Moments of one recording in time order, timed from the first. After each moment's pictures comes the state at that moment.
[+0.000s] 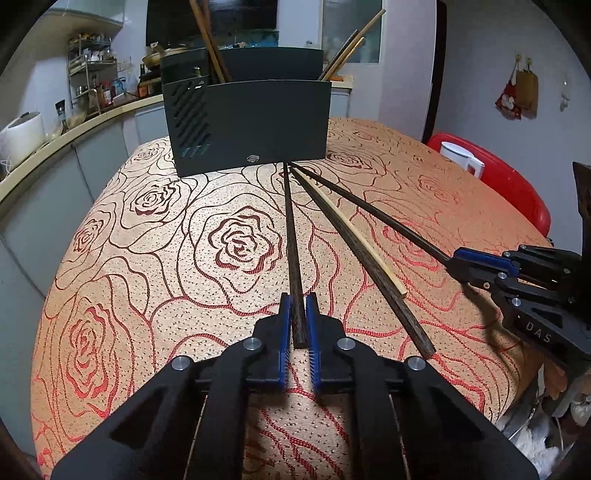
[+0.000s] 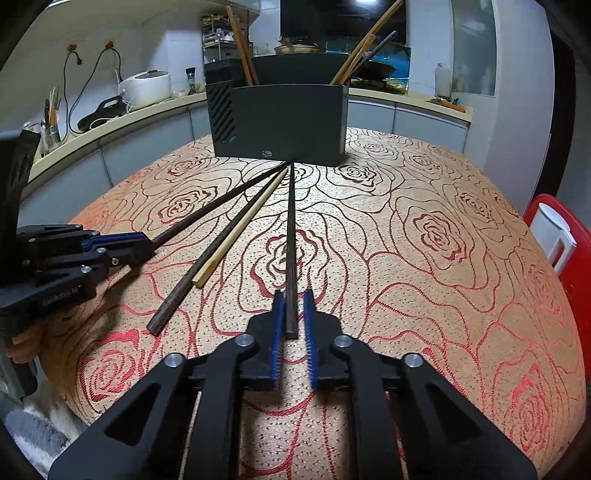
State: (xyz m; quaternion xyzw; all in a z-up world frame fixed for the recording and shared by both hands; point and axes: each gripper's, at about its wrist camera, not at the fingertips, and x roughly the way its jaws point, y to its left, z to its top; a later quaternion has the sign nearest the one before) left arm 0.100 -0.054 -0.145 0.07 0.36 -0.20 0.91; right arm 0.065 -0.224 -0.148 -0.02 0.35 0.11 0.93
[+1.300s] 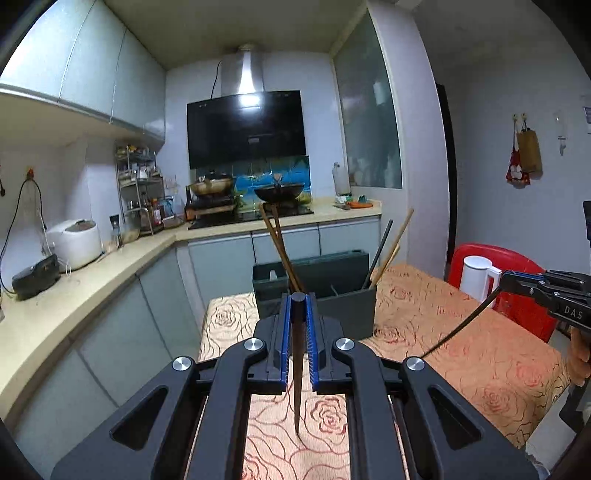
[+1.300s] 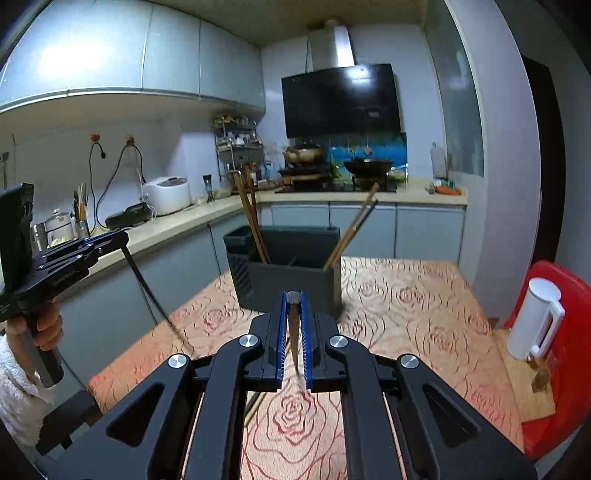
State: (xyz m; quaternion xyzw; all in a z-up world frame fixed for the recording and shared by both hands) left arm 0.077 -0.005 0.046 0.07 0.13 -0.15 0.98; right arm 0.045 -0.265 0.014 0.03 0.17 0.14 0.97
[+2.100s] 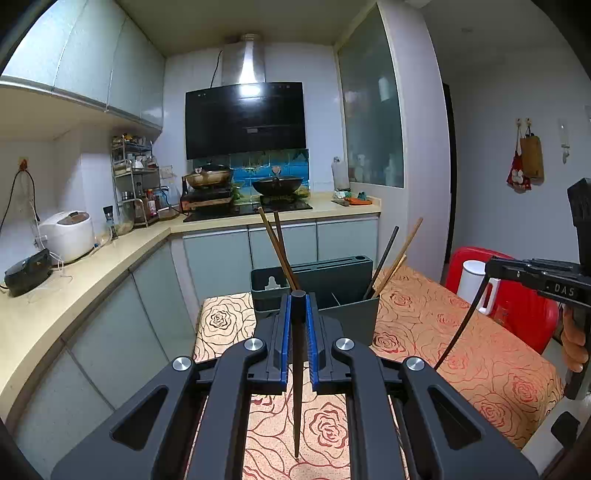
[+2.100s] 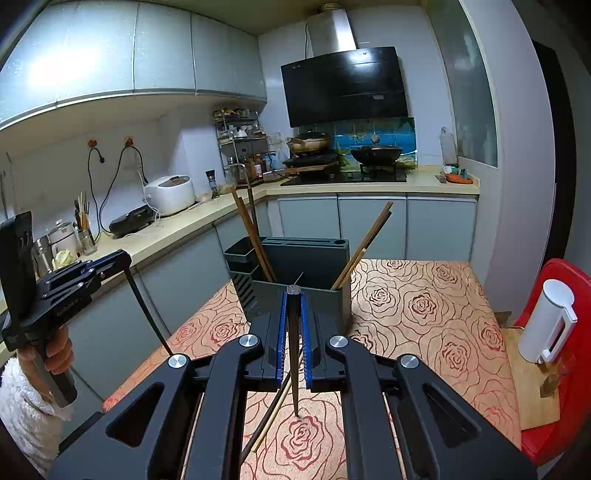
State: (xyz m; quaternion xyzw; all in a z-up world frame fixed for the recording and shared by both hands) left arm 0.106 -0.003 0.060 0.06 0.16 -0.16 0.97; right arm 0.097 -0.265 0.046 0.05 0.21 0.16 0.96
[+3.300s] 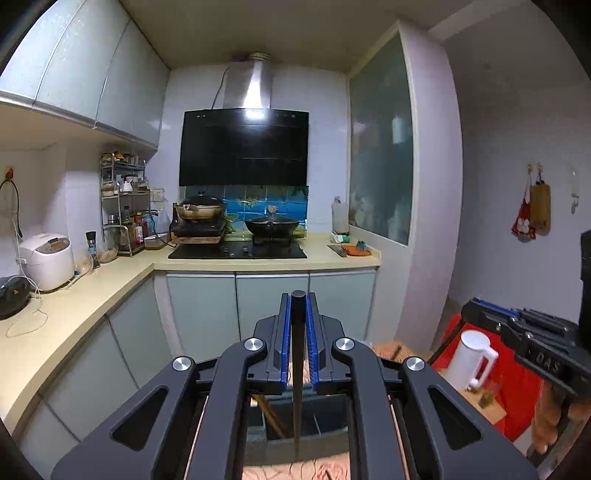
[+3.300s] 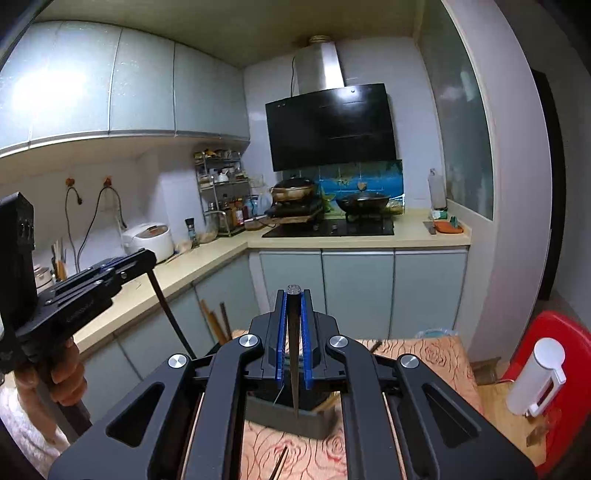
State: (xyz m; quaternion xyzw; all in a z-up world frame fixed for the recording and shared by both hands) left arm 0.227 -0.059 0.171 0.00 0.11 -0.16 0.98; right arm 0.194 -0.270 0.145 0.06 0.15 0.12 0.98
